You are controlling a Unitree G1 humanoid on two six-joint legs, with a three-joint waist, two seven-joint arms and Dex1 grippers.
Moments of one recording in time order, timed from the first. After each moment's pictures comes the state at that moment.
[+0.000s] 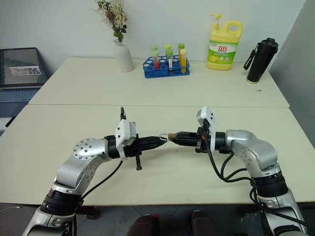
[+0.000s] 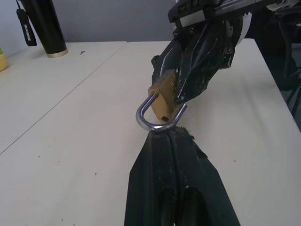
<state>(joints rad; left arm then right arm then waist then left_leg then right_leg) -0.35 0.55 -0.13 -0.20 -0.41 0.25 -1.01 -0.53 -0.51 0.12 -0.19 0.63 0.79 0.96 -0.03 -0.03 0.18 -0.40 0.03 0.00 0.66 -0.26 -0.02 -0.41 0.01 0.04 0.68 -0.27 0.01</state>
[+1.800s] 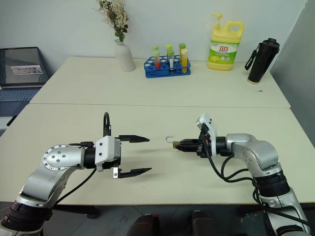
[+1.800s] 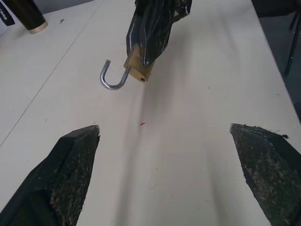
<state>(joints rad) -0.20 0.79 -0.06 -0.32 -0.34 0.12 -1.10 -0.53 -0.54 0.14 -0.17 0.62 0.96 0.94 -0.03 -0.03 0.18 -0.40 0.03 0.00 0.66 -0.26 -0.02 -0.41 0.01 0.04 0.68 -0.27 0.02</state>
